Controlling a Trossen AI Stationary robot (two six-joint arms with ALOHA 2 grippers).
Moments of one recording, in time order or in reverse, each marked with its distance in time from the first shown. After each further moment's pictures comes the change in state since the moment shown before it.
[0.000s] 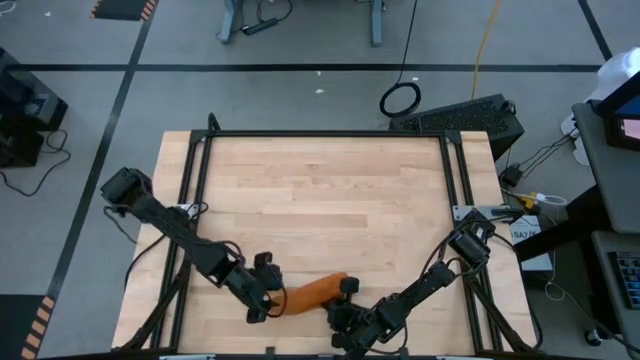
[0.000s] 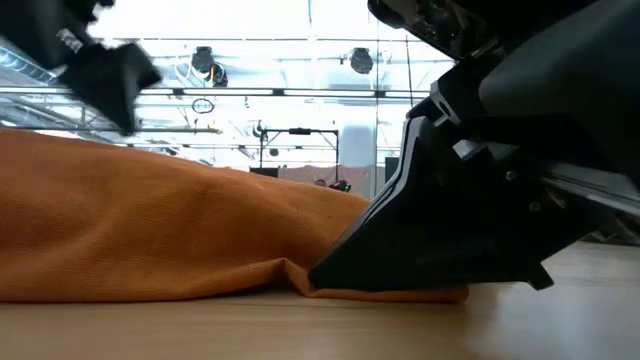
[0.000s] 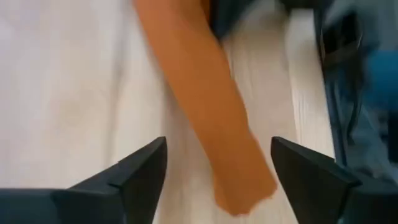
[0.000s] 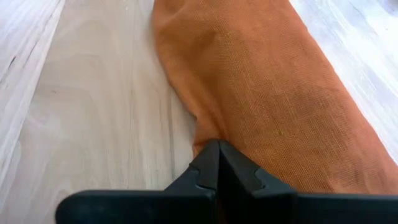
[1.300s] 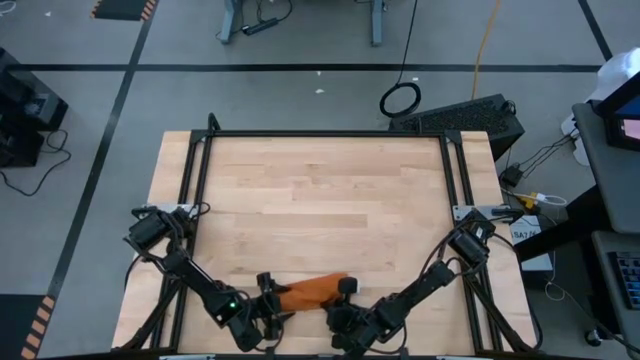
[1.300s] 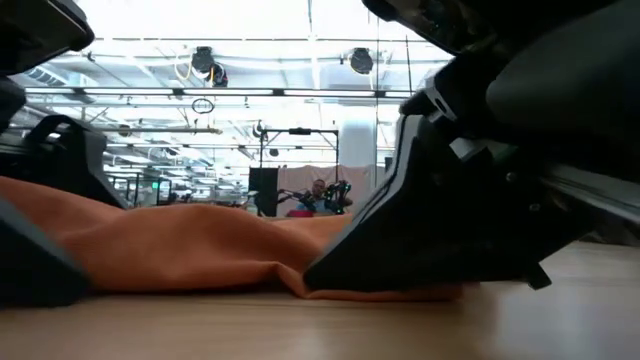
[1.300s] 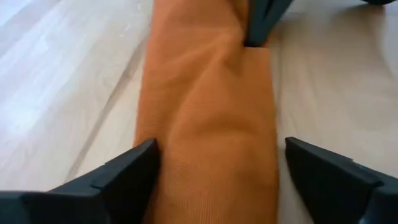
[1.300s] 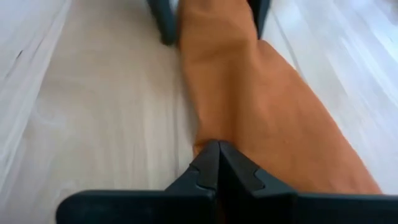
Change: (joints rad) left arm -0.213 0.443 0.004 0.345 -0.628 -0.135; right arm -0.001 -0.002 0.007 0.008 0.001 -0.071
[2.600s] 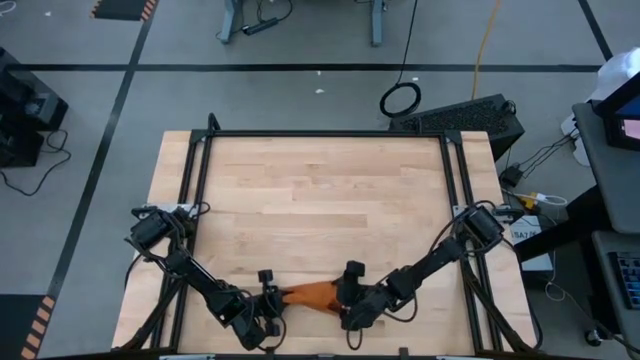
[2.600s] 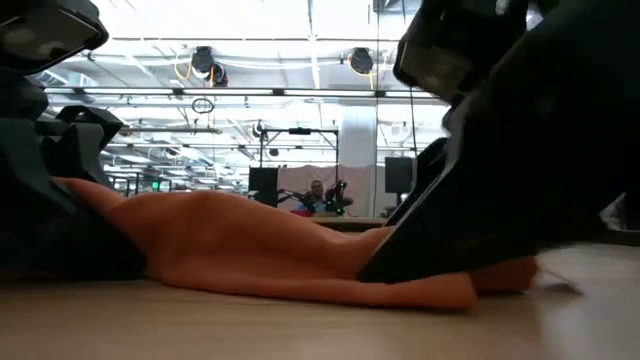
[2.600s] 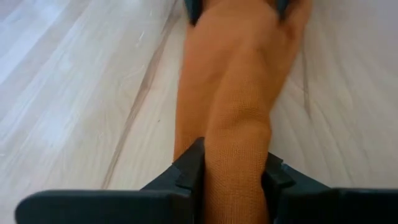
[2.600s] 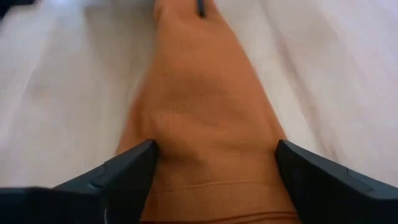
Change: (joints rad) left arm 0.014 0.001 0.021 -0.044 -0.028 0.107; right arm -0.097 -0.225 -0.344 0.317 -0.260 0.101
